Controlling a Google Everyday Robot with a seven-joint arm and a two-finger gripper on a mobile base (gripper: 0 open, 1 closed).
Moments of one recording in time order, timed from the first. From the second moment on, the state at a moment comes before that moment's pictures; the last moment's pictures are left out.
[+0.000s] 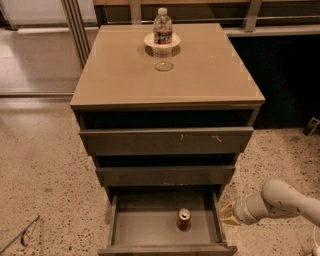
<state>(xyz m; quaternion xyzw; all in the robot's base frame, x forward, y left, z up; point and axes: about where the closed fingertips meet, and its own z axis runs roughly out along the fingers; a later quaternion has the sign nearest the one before) 0.467 -0.256 0.378 -0.55 0.79 0.19 0.21</state>
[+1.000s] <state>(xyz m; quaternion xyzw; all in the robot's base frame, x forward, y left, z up) 0.488 -0.263 0.292 -0.51 0.79 0.24 0.23</state>
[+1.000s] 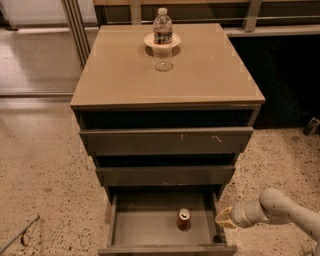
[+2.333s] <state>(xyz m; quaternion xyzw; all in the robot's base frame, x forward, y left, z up) 0.506 -0.219 0.228 -0.55 0.72 0.28 0.32</state>
